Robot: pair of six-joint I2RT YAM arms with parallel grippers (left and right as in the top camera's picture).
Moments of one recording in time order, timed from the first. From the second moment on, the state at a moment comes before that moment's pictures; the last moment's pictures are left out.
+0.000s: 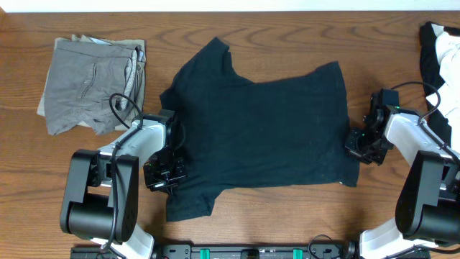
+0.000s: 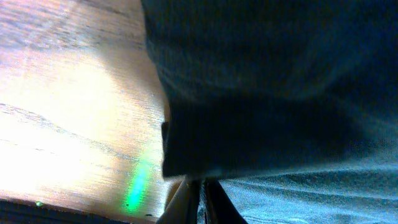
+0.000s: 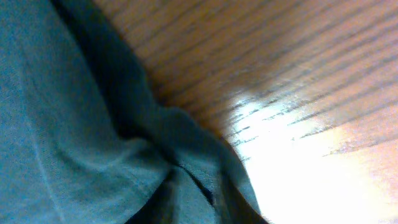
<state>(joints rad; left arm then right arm) -0.17 1.77 0.88 -1.06 0.09 -0.44 -0.18 1.75 0.95 -0.79 -0.06 0.34</state>
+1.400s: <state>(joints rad) -0.16 1.77 0.90 -1.05 0.08 -0.43 -0.26 1.57 0.81 -0.96 -0.14 0.25</state>
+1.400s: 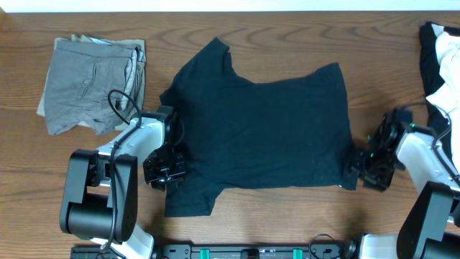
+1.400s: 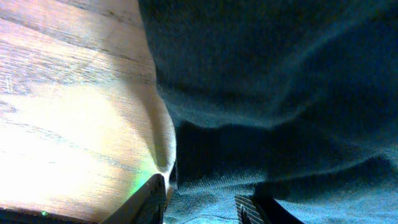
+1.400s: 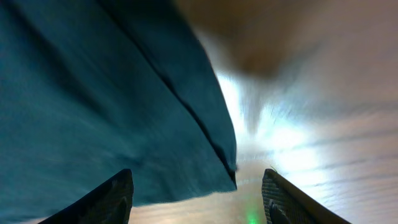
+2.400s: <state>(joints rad) -0.16 1.69 0.94 -1.05 0.09 -0.43 -0.26 1.51 0.87 -1.03 -0.24 0.22</state>
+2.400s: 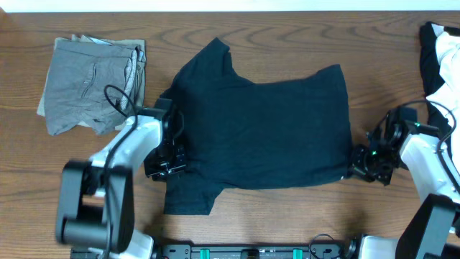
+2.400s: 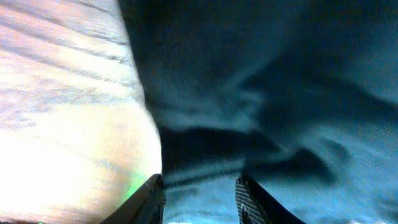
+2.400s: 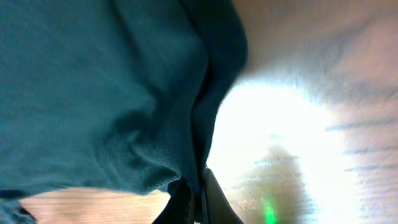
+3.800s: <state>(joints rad) -0.14 1.46 0.60 -0.92 0.21 -0.68 -0.26 1.50 0.89 -0.97 -0.26 0.23</state>
